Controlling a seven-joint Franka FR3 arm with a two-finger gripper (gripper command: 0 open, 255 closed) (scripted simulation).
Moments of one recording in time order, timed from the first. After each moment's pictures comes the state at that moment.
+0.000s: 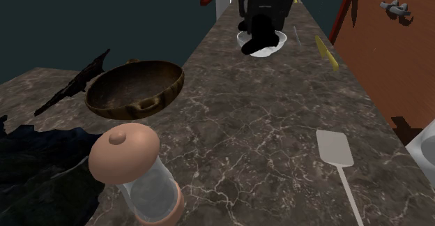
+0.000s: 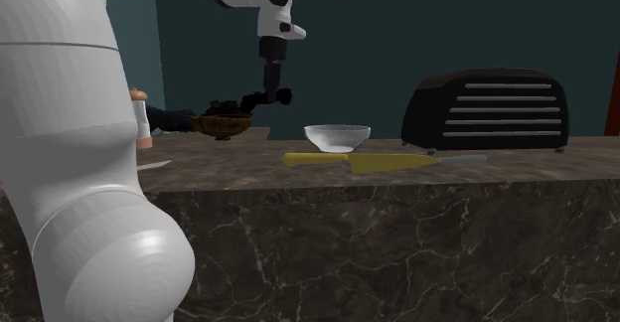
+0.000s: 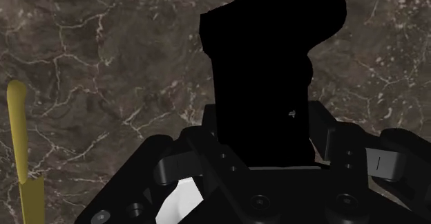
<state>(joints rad) -0.09 -0.13 0.41 -1.63 0.14 1.50 1.00</state>
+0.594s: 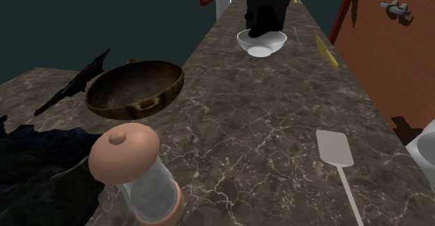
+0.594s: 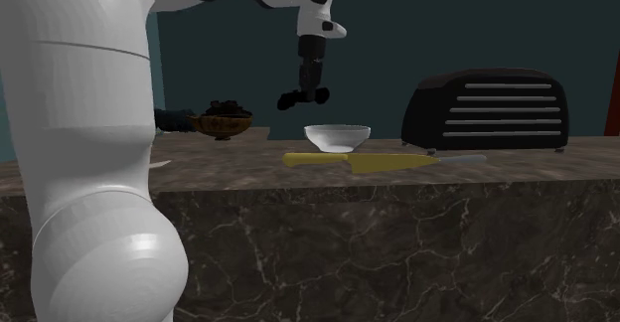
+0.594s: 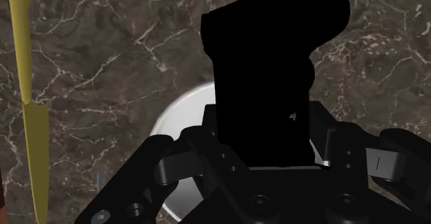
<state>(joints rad) -0.16 0.01 0.34 -1.47 0.08 1.46 0.85</state>
